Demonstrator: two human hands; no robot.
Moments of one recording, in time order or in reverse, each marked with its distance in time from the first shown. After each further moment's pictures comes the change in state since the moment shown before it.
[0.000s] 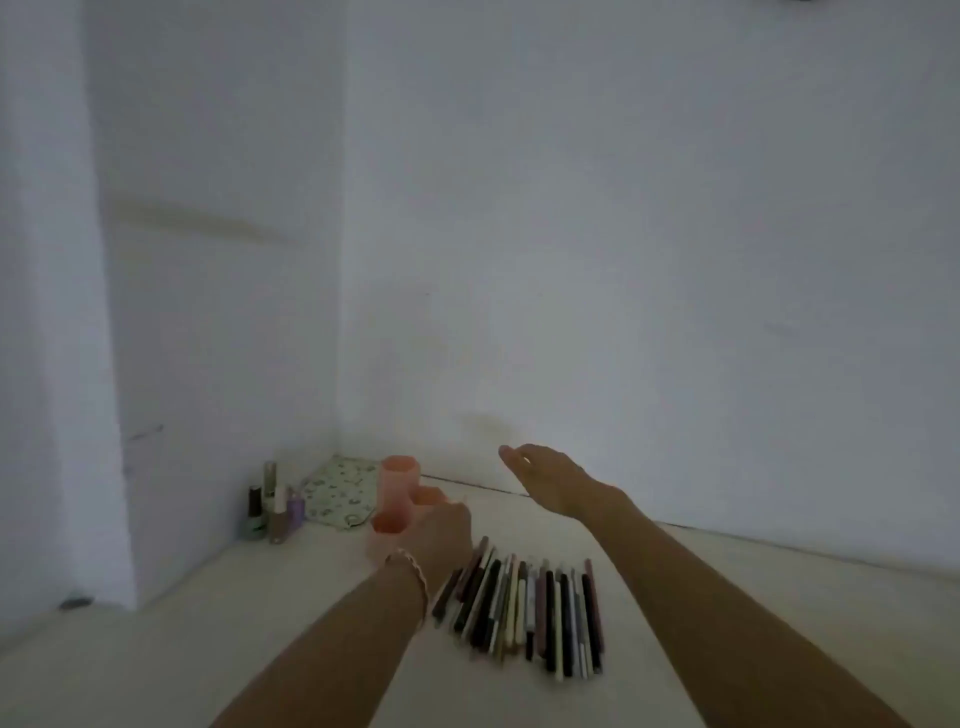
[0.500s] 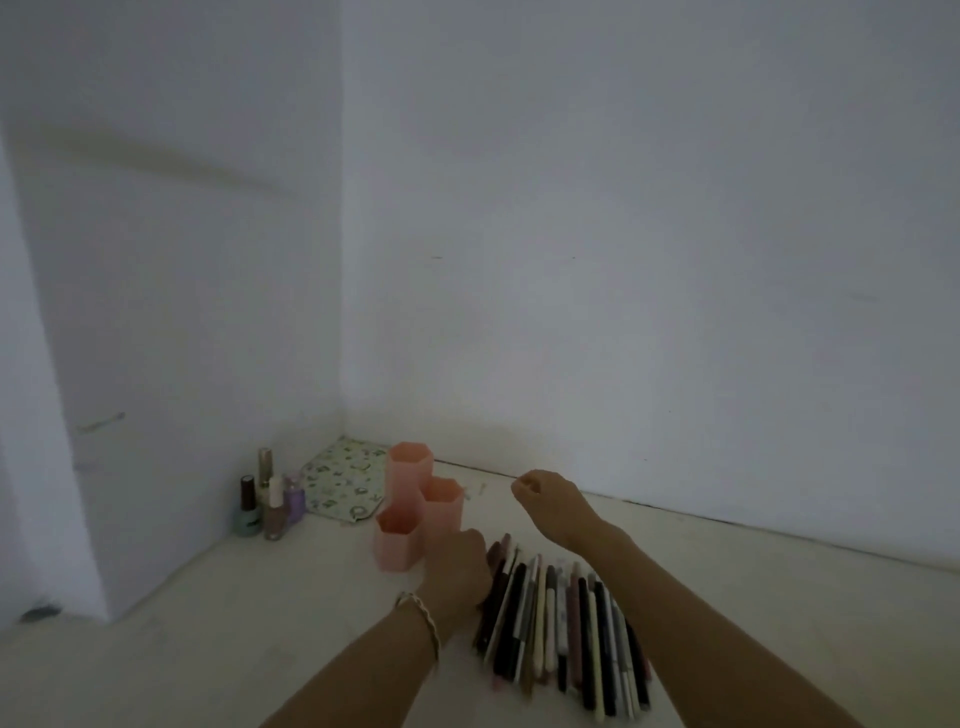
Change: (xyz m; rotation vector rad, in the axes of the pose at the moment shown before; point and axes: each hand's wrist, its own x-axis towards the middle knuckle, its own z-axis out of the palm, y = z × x) left_hand 0.037 0.008 0.070 -0.446 -0.044 -0.092; right_hand 0.066 0.039 0.082 0.154 0.002 0.053
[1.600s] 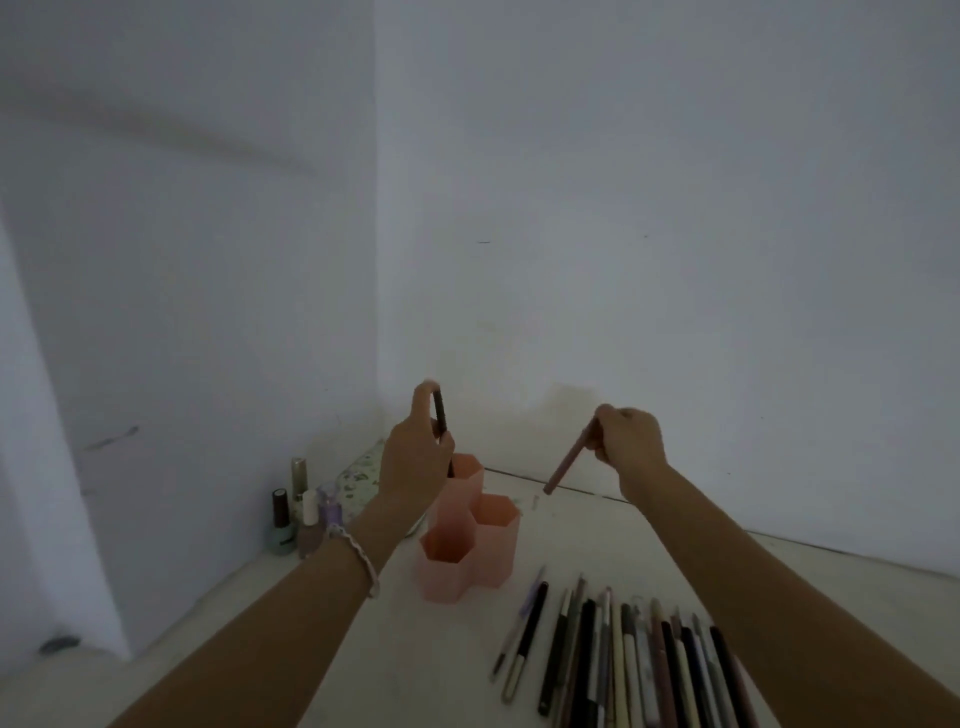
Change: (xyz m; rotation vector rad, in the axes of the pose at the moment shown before) left_hand 0.075 -0.090 -0.100 -0.618 0.608 0.013; right_hand 0.078 -0.029 -0.026 0.888 0.397 0.185
